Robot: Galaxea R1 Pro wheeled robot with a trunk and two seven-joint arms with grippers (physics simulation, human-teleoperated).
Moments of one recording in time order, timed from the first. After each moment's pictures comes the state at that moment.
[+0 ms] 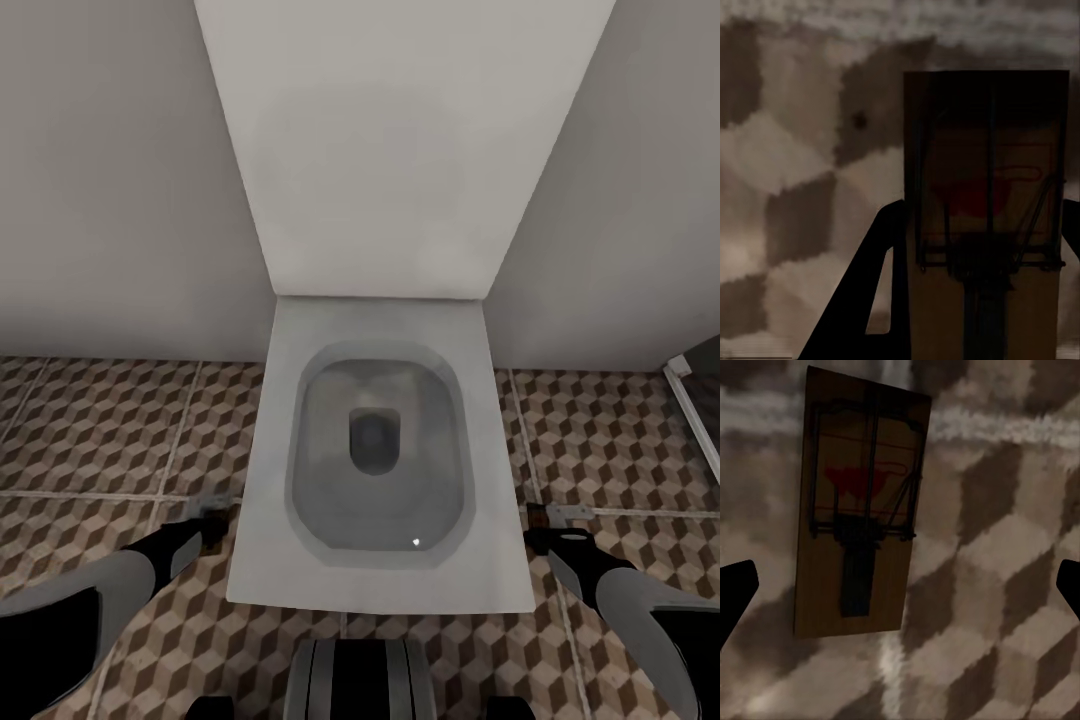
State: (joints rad) left arm -0.97 0.13 -1.42 -0.01 1.48 0.10 0.13; right arm -0.92 -0.21 0.05 -0.03 0.01 0.04 -0.15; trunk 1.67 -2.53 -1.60
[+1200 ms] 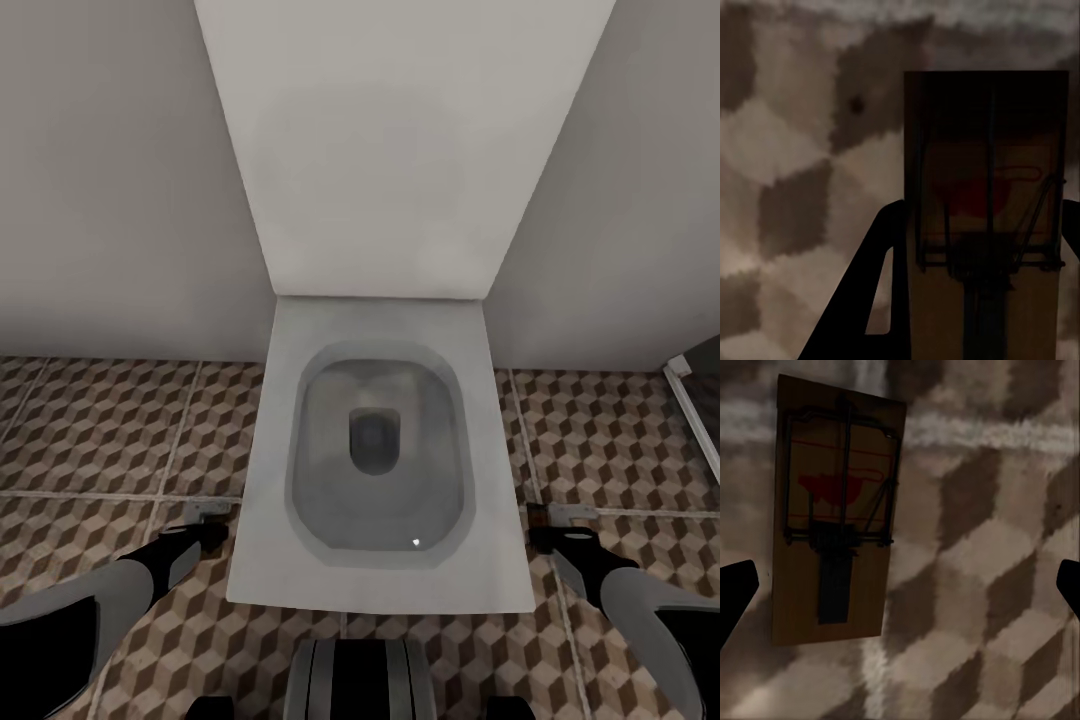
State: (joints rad) left arm -0.94 0.14 -1.42 -0.01 1.47 0.04 0.12; right arm -0.92 -0.23 0.04 -0.03 0.01 0.04 -0.15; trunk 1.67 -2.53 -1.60
